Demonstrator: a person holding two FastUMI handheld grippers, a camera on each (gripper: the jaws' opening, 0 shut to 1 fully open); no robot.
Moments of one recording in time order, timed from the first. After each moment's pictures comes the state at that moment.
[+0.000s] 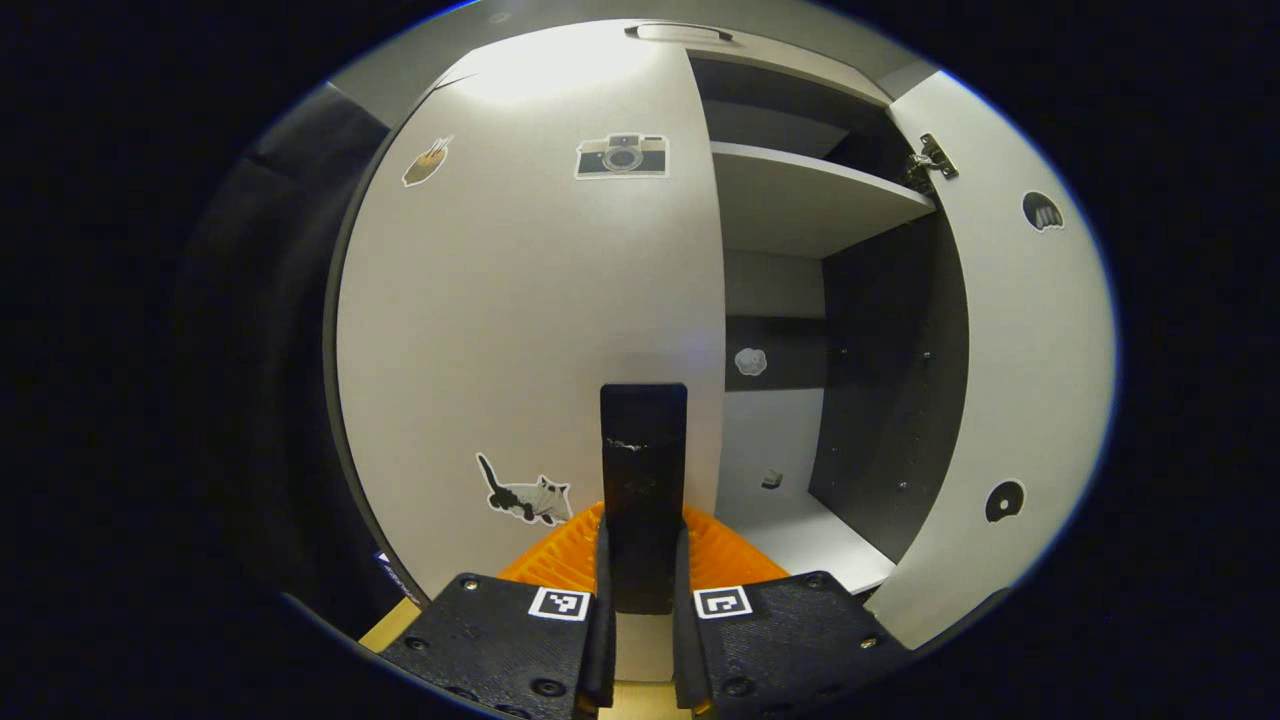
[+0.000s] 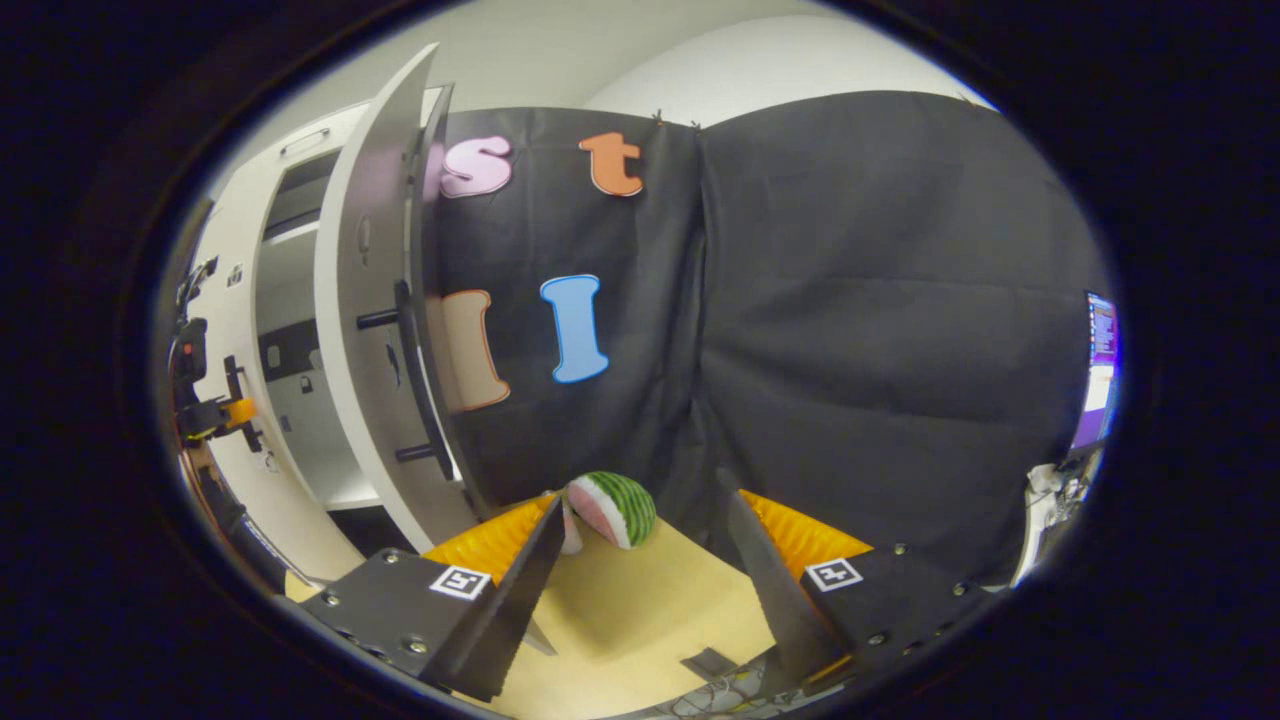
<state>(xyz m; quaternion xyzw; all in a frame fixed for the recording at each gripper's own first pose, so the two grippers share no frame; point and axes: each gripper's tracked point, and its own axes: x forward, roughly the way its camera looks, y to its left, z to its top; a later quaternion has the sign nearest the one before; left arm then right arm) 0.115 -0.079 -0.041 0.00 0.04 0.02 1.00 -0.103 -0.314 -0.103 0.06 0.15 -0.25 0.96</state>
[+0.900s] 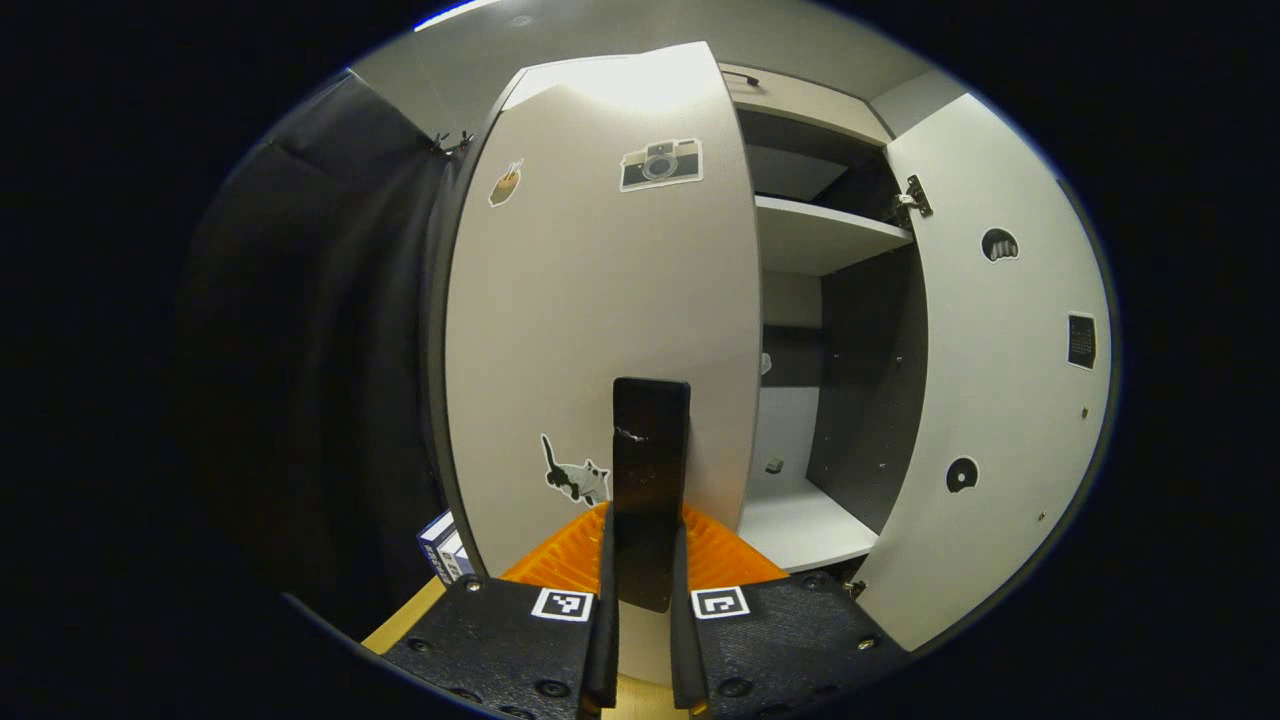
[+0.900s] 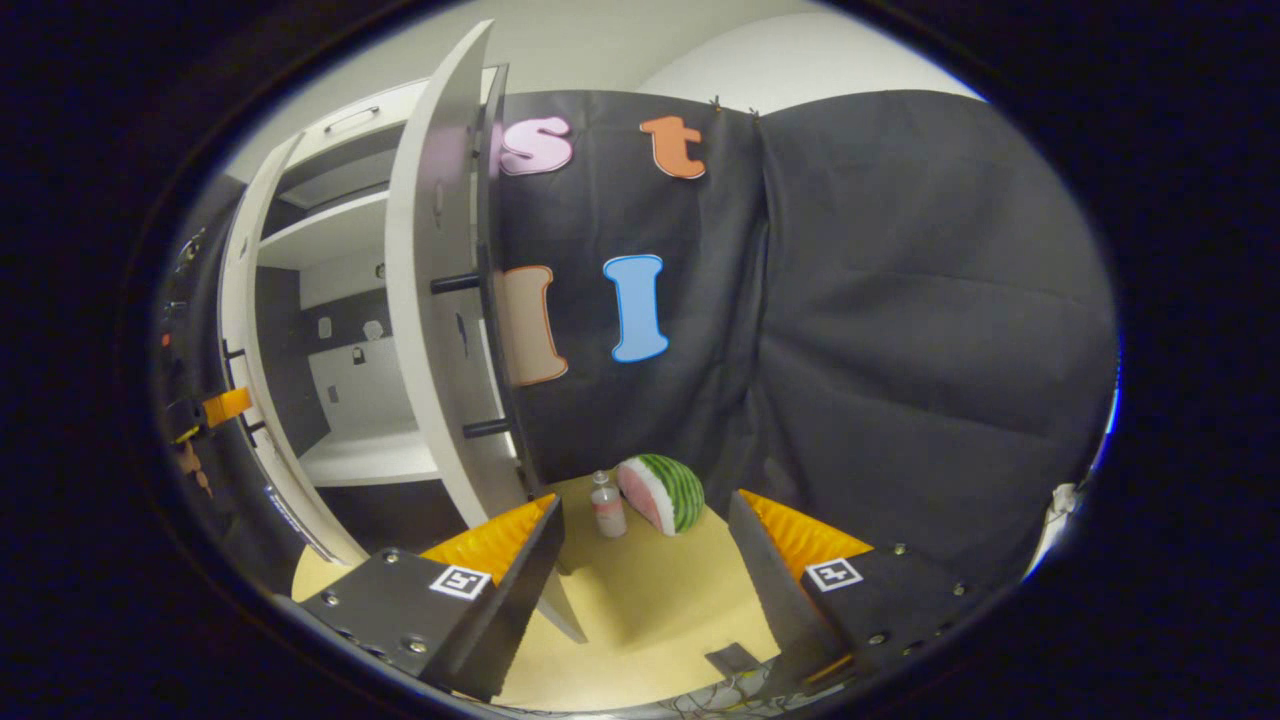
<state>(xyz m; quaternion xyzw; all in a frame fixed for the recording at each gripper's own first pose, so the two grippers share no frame) 0.106 -0.064 -0.041 -0.01 0.03 0.04 1.00 -0.095 -0.270 -0.112 0.05 0.17 -0.17 0.97</state>
